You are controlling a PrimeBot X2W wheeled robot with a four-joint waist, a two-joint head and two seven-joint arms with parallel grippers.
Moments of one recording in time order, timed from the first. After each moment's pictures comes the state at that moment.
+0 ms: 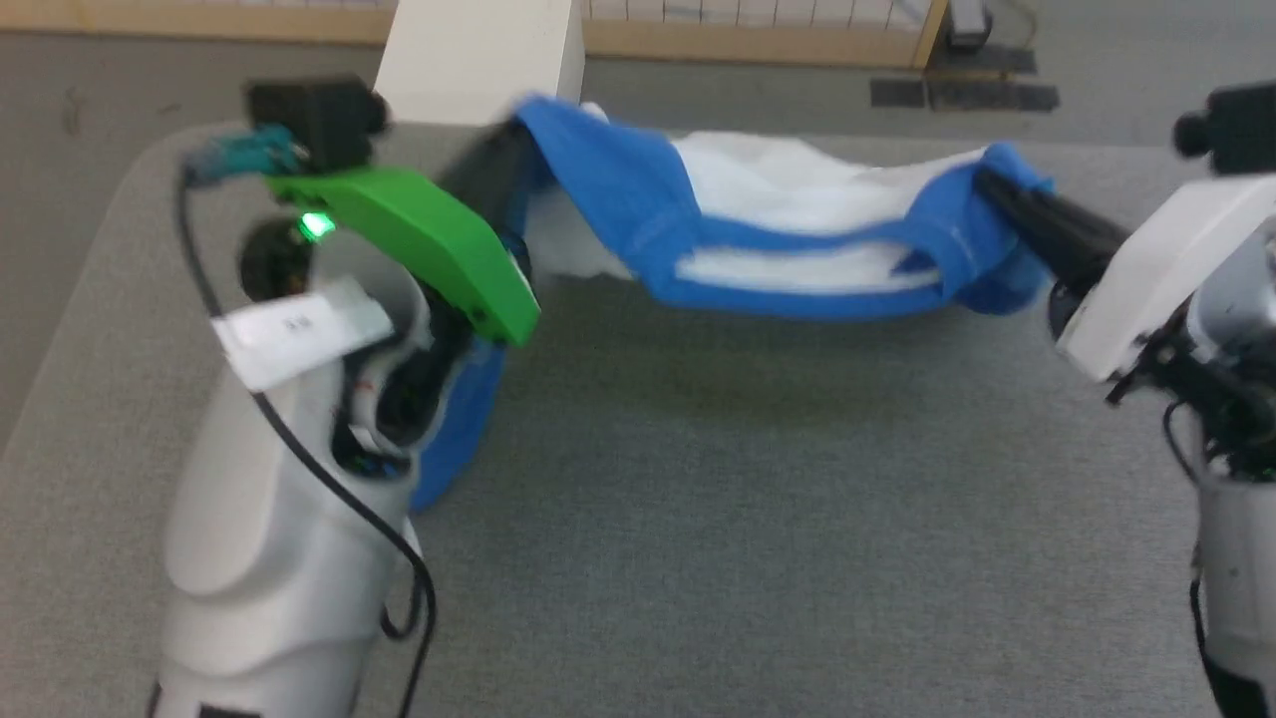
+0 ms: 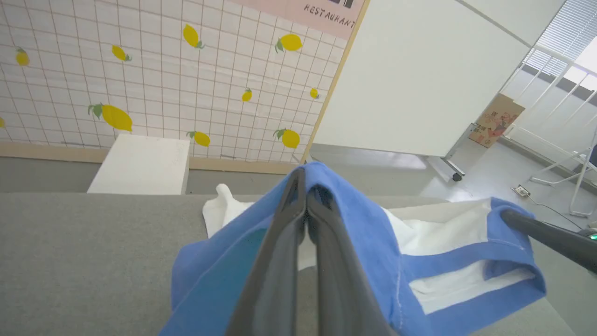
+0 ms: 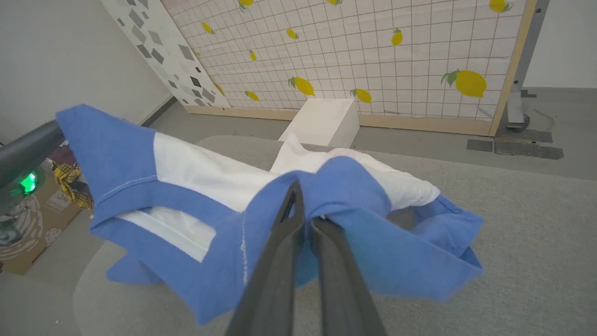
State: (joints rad) left arm -0.60 0.13 -0.23 -0.02 -0.61 0.03 0.41; right arm -0.52 -0.21 -0.01 -0.05 0.64 0.13 0.75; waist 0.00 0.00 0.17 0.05
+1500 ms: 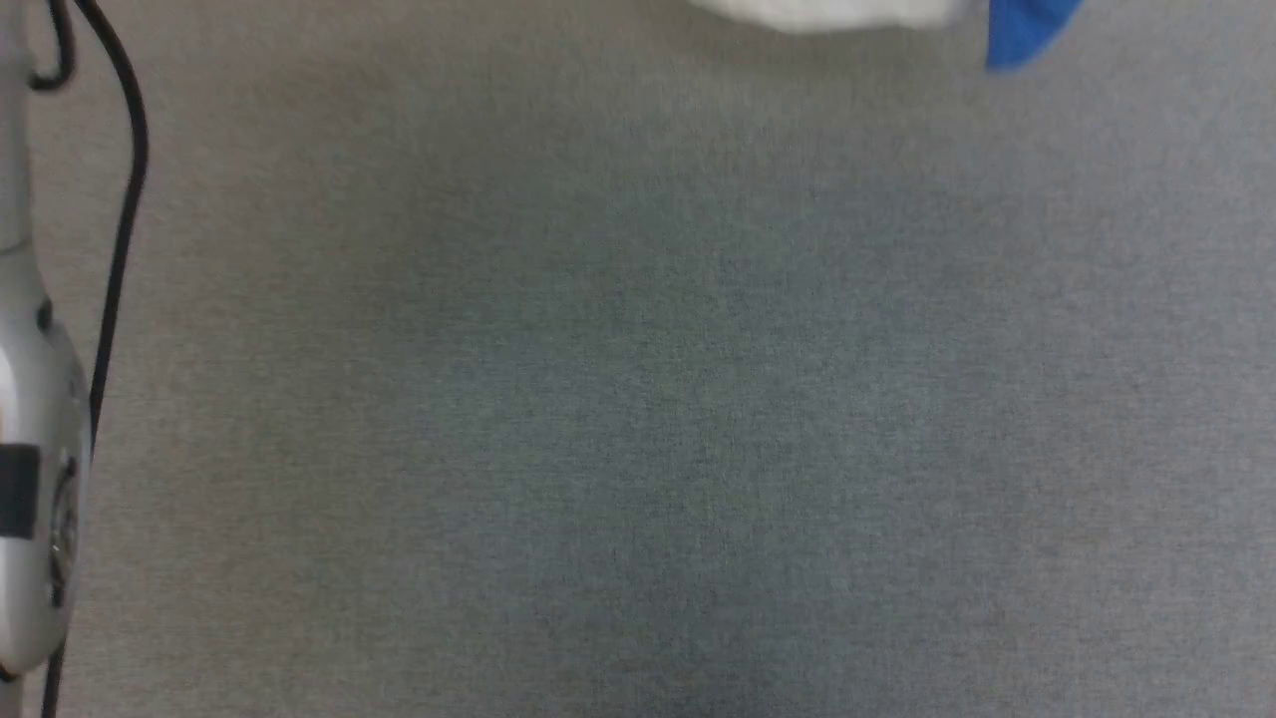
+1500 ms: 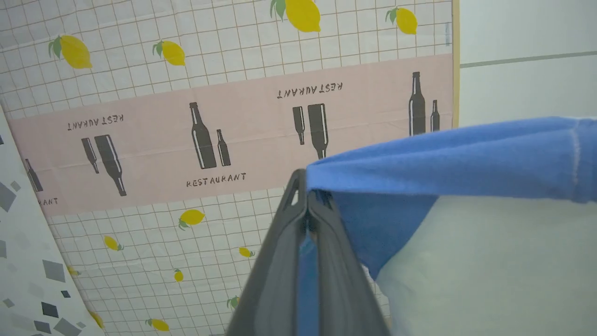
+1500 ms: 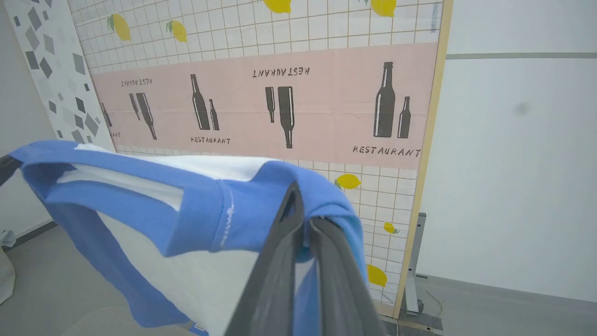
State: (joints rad) left arm -1.56 0.30 -0.25 0.51 -0.28 0.05 0.23; right arm -1.54 -0.14 -0.08 0.38 0.34 0.13 0.62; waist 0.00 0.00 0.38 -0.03
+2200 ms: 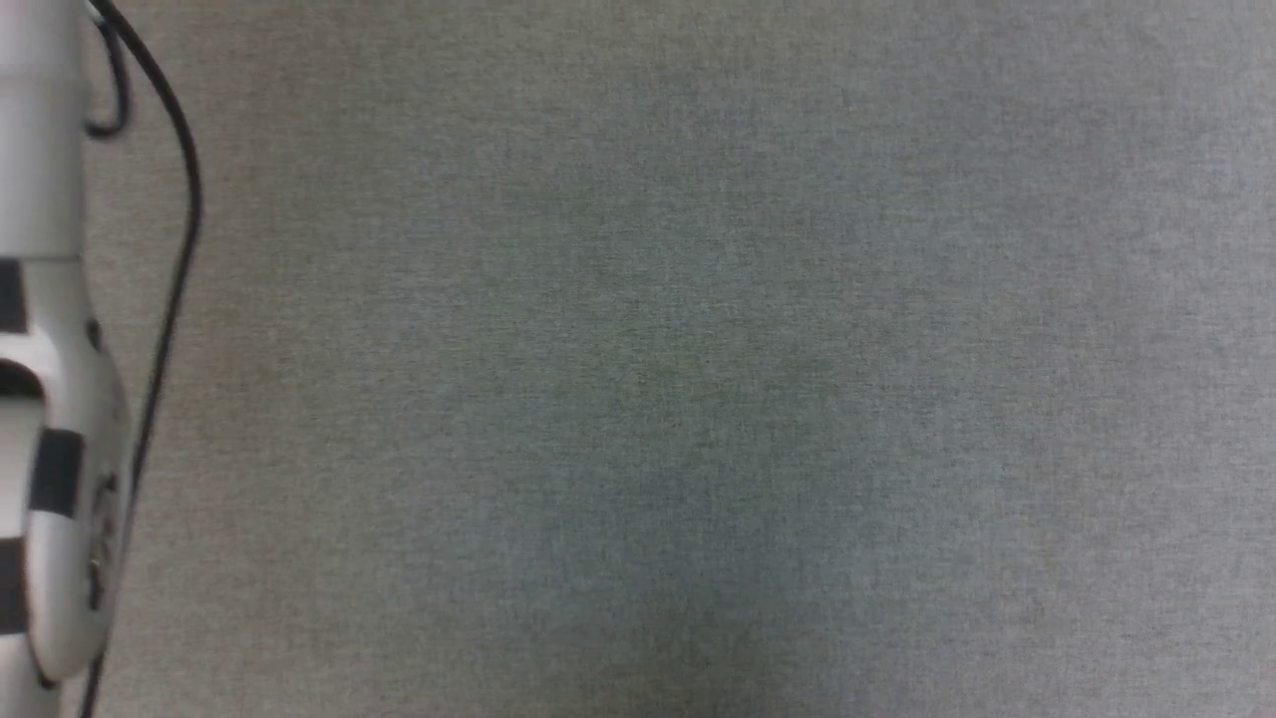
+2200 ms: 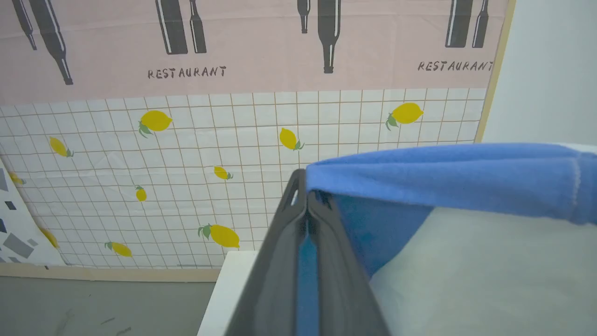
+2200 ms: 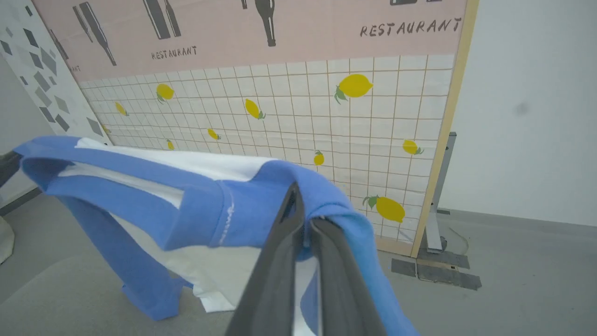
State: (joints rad) left arm -1.55 0.27 -0.23 0.72 -0.32 0.07 -0.05; right arm -1.53 -0.19 0.07 0.58 0.43 0.13 0.35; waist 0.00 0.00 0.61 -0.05
